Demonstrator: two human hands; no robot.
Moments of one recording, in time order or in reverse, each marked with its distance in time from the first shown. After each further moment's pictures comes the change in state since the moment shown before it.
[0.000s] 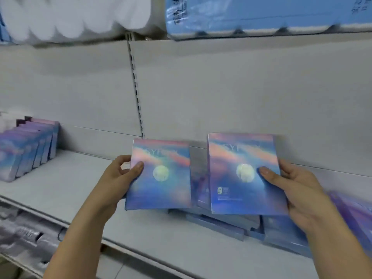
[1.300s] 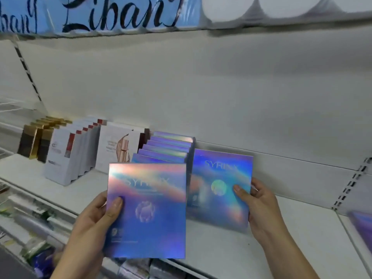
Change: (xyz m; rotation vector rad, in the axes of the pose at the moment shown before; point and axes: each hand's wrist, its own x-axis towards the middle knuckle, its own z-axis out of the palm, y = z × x) left_hand 0.177 -0.087 -0.545 -0.325 0.131 0.040; right_hand 0.120 0.242 0.604 0.083 0.086 0.041
